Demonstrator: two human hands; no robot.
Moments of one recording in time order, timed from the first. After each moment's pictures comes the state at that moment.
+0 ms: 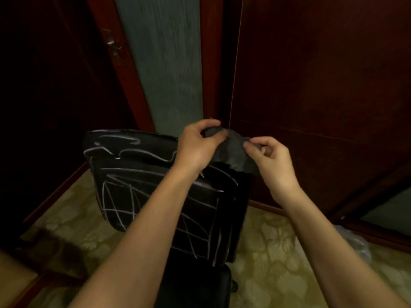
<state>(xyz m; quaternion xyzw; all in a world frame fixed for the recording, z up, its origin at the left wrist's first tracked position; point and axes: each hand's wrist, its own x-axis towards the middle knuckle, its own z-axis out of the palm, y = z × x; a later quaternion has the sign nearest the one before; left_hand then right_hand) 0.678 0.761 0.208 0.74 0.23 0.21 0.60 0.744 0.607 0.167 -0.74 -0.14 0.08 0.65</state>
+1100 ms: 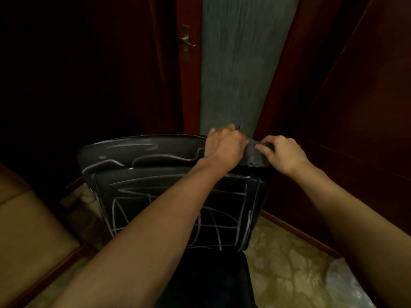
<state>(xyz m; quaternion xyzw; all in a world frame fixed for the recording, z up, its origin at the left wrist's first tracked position) 0.649 0.926 0.183 0.96 0.21 0.15 0.09 0.760 0.799 0.177 -0.91 -0.36 0.05 0.18</state>
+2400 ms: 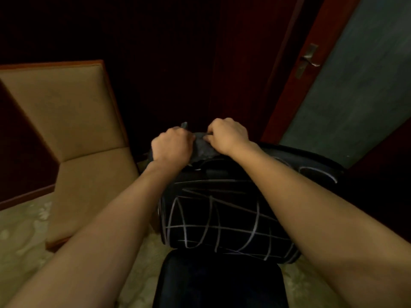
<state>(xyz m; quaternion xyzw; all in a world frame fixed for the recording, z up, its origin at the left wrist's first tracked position) 0.349 1.107 0.169 0.81 0.57 0.17 0.03 0.485 1.079 0.209 -0.76 -0.64 0.05 0.06</state>
